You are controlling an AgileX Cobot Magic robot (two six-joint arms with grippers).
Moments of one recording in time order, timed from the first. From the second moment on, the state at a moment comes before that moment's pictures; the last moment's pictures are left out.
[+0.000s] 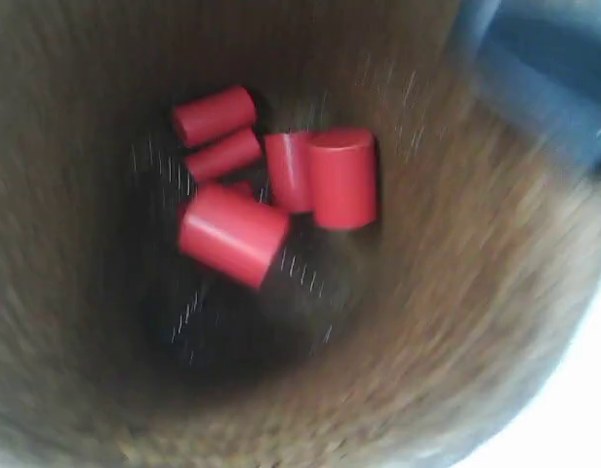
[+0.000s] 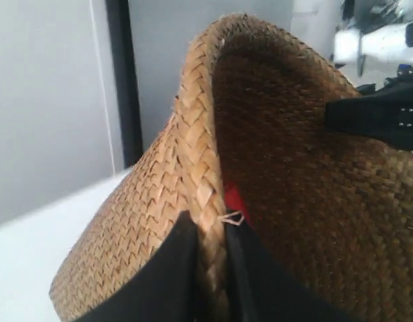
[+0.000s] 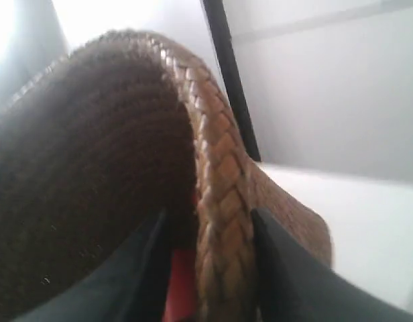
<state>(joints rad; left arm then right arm) -0.28 0.53 -0.75 -1.15 0.75 1.02 0.68 0.69 -0.63 -1.73 -0.16 2.03</state>
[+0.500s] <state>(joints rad) -0.28 0.59 -0.90 -1.23 0.75 1.01 0.68 0.65 -0.78 -1.74 -0.11 2.04</state>
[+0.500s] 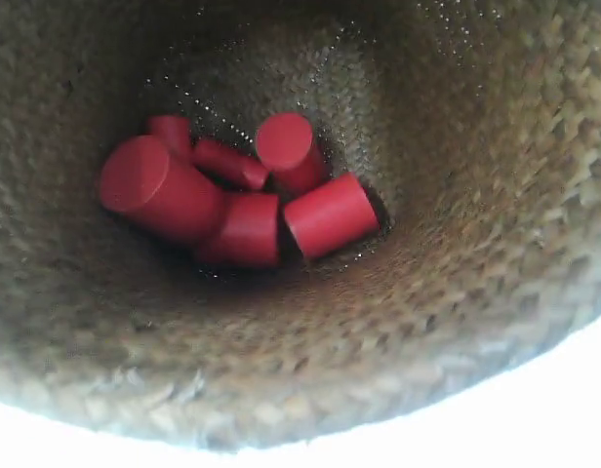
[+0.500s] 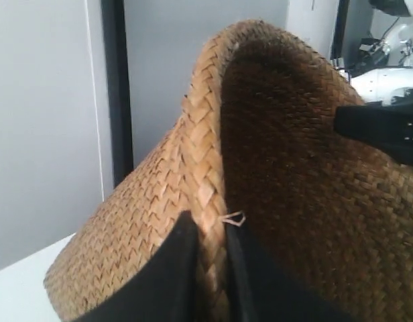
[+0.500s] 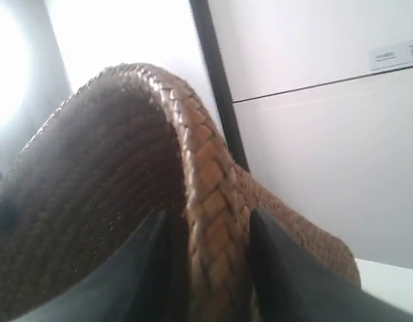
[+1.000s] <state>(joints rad) -0.32 1.11 -1.08 -1.19 0.83 0.95 0.69 0.85 -0.75 -1.59 0.59 1.66</state>
